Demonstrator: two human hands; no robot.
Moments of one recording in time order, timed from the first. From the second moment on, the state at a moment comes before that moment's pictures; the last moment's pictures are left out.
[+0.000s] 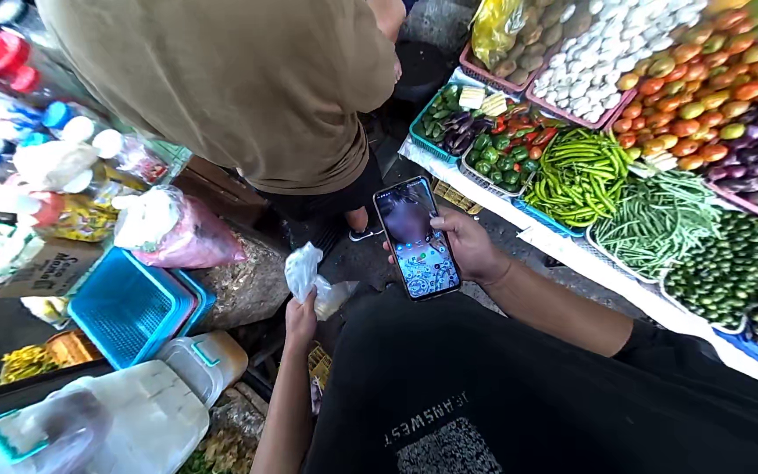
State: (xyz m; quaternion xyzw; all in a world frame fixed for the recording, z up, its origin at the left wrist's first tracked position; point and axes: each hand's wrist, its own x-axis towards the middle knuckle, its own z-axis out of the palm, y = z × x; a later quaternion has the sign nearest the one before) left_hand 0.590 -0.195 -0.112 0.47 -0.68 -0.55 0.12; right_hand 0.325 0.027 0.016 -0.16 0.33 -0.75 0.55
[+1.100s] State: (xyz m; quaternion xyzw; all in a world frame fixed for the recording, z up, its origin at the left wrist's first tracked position) left_hand 0.743 -0.285 -0.226 0.57 -0.69 -0.41 -0.18; right_hand 0.412 0.003 0.026 -0.09 0.47 -0.77 0.43
